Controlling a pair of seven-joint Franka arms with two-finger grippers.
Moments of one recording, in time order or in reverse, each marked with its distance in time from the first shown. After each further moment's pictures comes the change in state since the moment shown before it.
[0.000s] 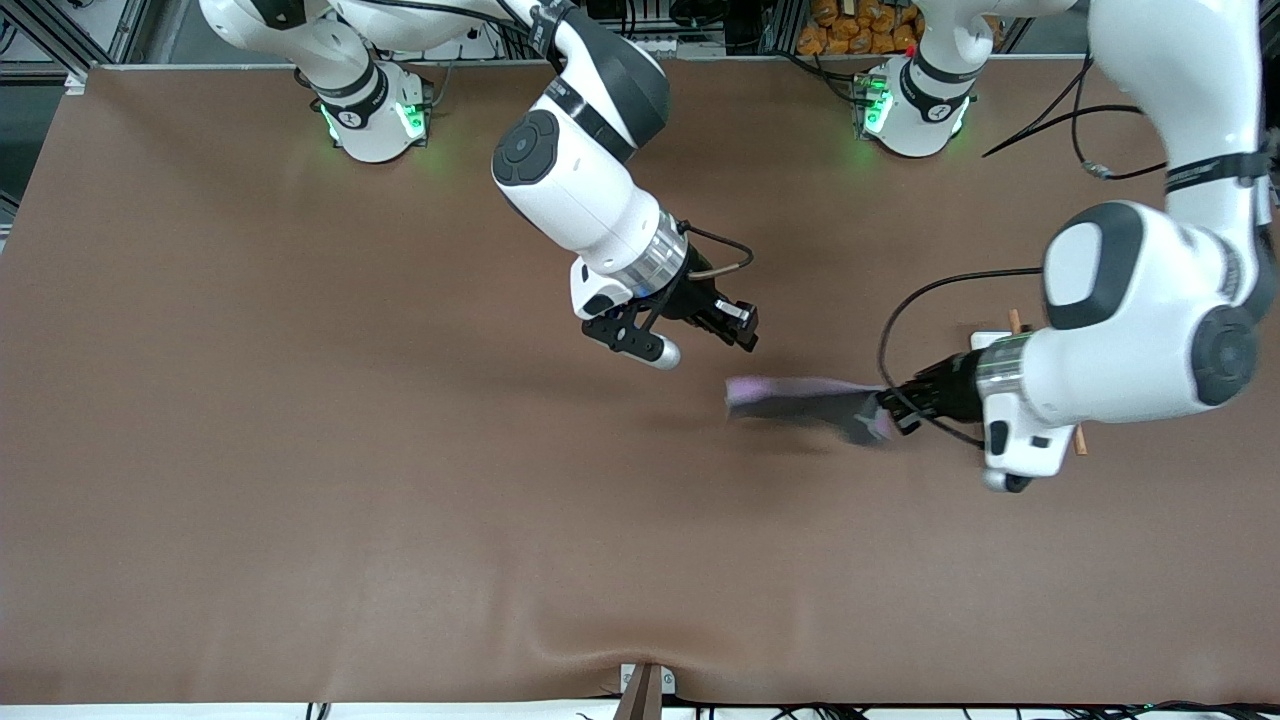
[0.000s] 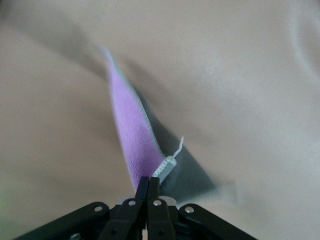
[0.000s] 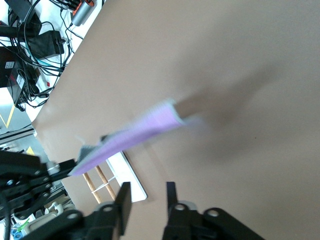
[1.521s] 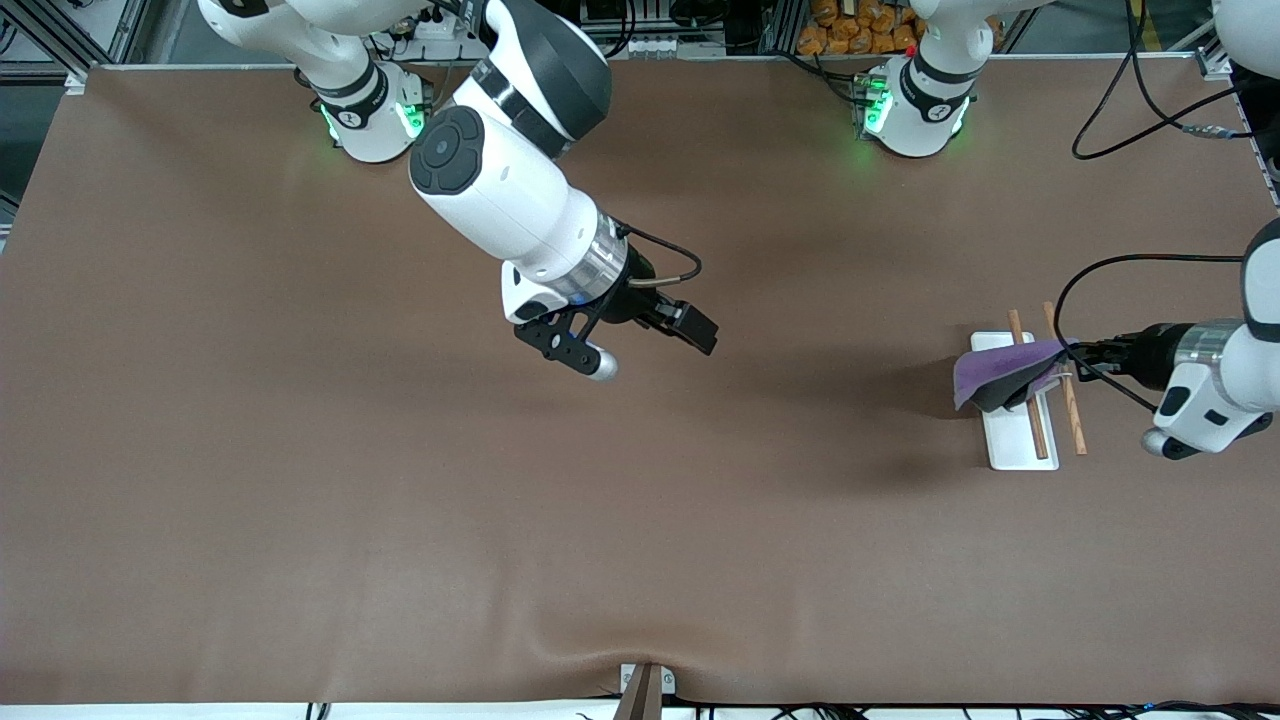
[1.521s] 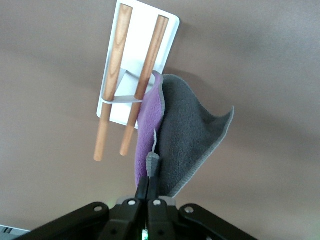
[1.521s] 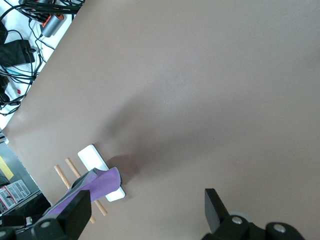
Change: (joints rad) left arm 0.277 -0.021 0.006 -0.052 0.292 -0.256 0.543; right arm -0.090 -0.066 -0.008 0.028 -0.010 -0.248 -0.005
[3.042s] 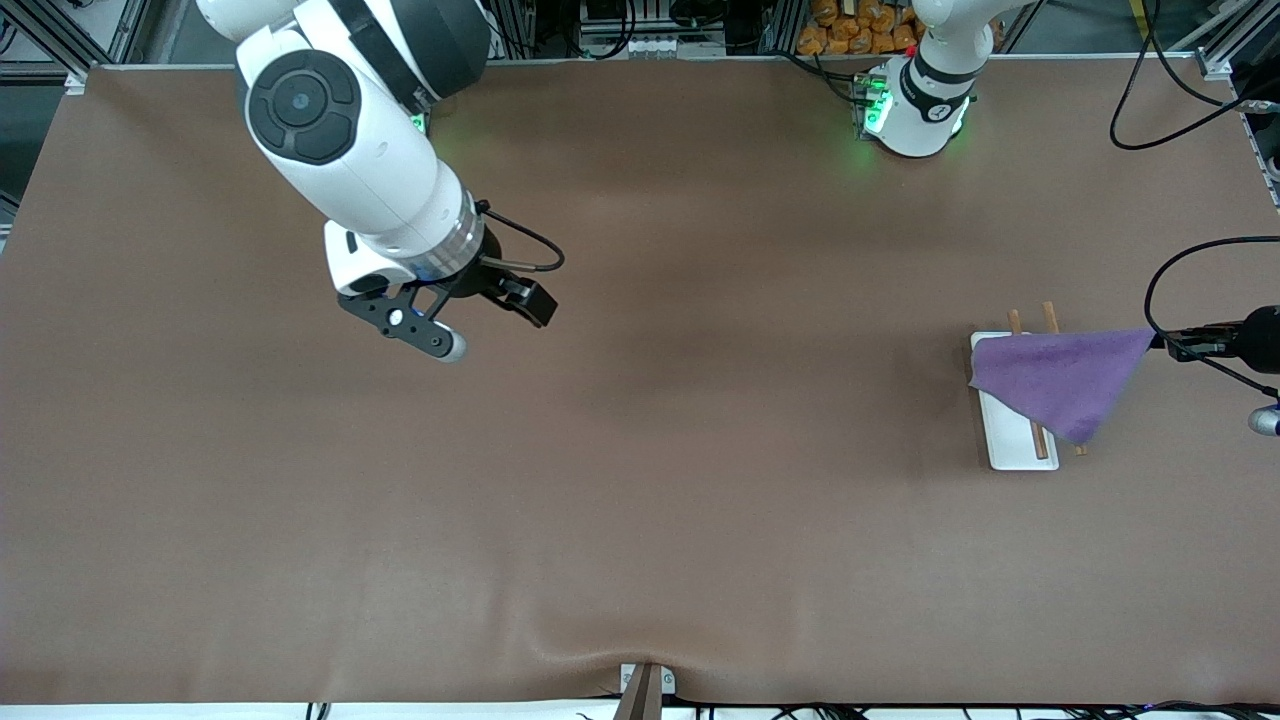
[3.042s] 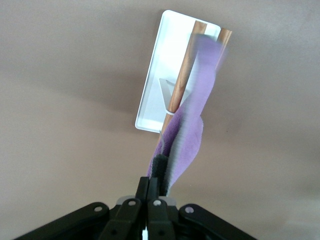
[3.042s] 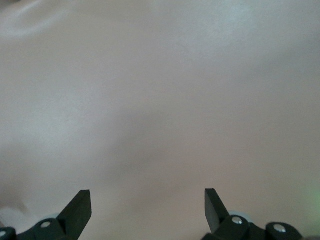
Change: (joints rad) left arm 0.179 0.002 0.001 0.001 0.001 0.006 0.249; right arm -0.140 -0.155 -0.004 -0.004 -0.275 -0.529 -0.086
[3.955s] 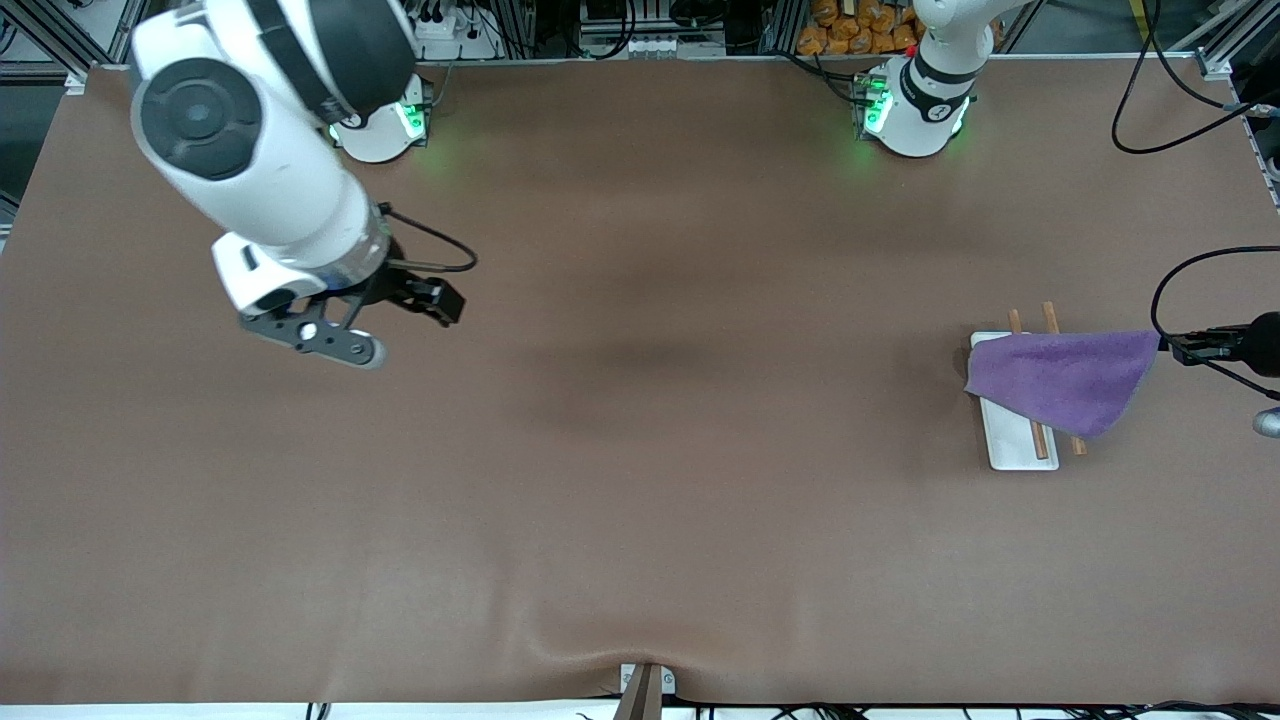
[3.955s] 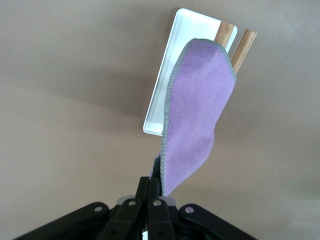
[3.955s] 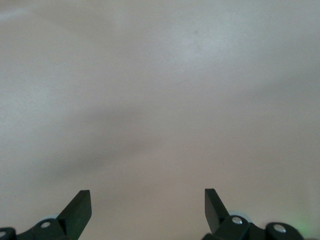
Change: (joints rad) left arm 0.041 0.037 0.000 -0.004 0.000 0.022 0.042; right arm -0.111 -0.072 -0.002 -0.066 -0.117 -0.104 -0.341
